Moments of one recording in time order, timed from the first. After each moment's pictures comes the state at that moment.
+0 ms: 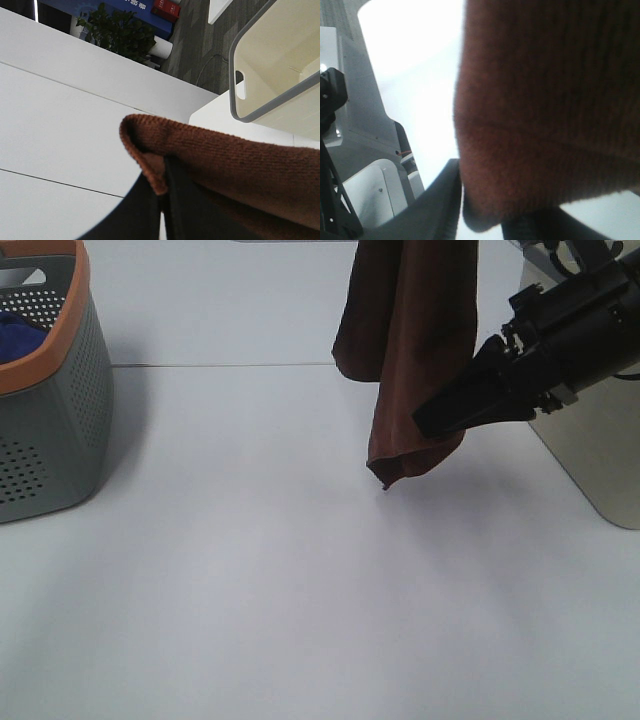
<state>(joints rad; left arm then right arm) -0.78 1.79 -1.82 -0.06 0.20 1.19 0.14 1.52 -0.98 0.97 0.86 -1.15</state>
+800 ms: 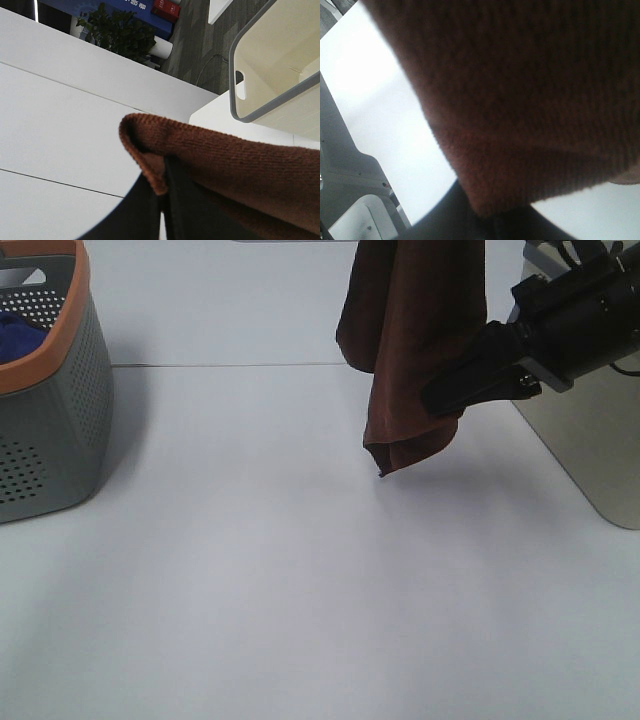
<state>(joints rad) -0.78 1.79 -1.82 -0.06 0.20 1.19 0.14 1.52 -0.98 0.98 0.74 -1.02</state>
